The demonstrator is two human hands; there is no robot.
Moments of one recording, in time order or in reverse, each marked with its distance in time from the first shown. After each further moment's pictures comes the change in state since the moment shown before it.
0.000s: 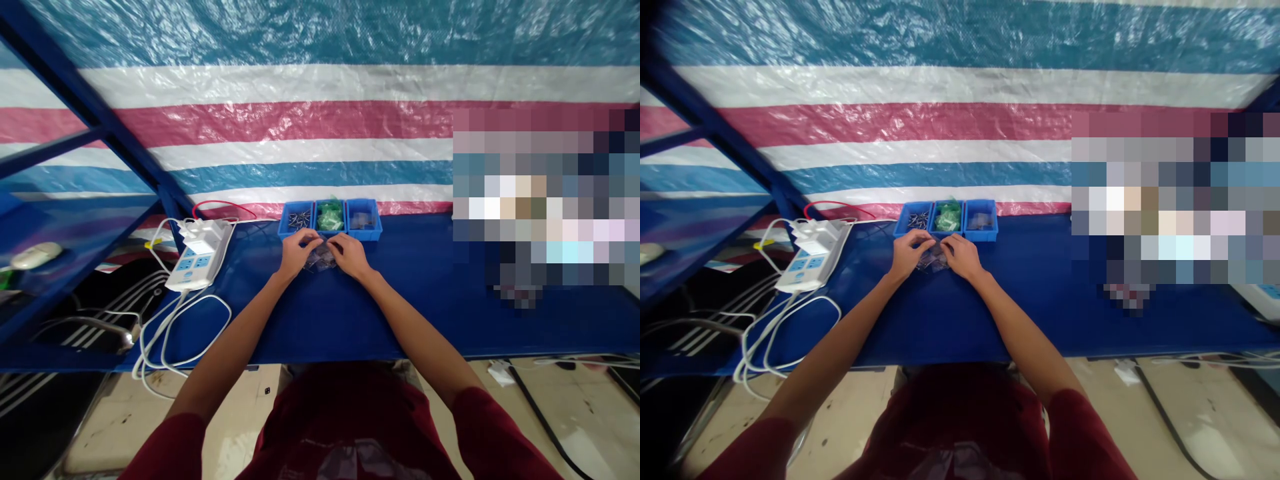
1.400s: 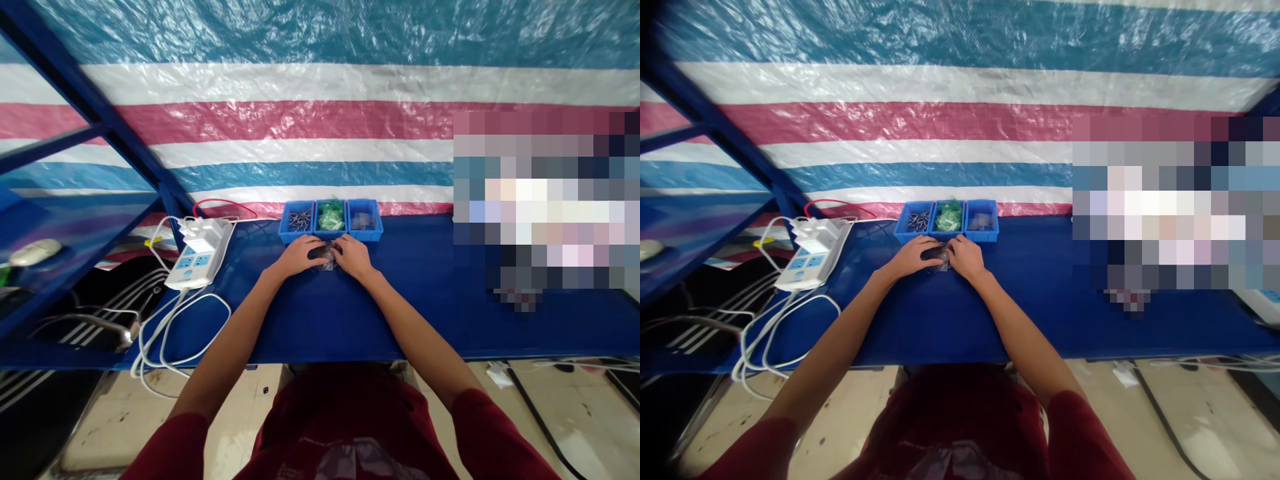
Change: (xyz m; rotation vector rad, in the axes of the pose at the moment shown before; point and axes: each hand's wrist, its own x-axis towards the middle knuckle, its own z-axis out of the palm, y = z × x) left_hand 0.005 -0.017 -0.016 0.498 -0.564 0.197; right_hand 0.001 0.000 -0.001 -0.345 -0.161 0.140
